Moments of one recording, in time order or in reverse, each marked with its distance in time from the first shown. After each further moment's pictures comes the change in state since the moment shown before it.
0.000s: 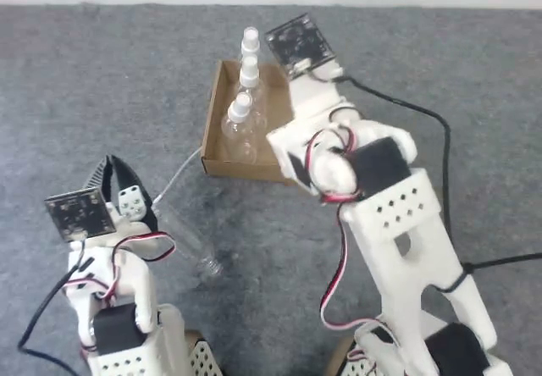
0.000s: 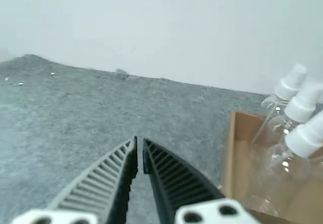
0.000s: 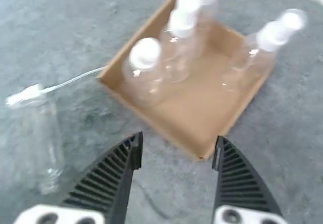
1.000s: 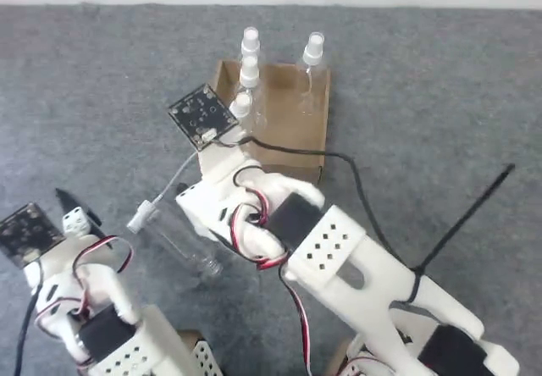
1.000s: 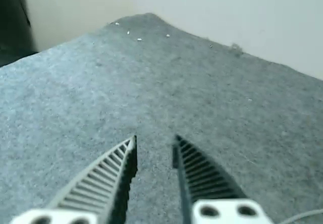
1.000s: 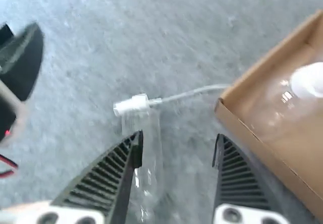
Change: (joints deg) left arm -23.8 0.0 2.7 4.7 0.0; right arm -21.9 -0.3 19.1 -26.1 -13.6
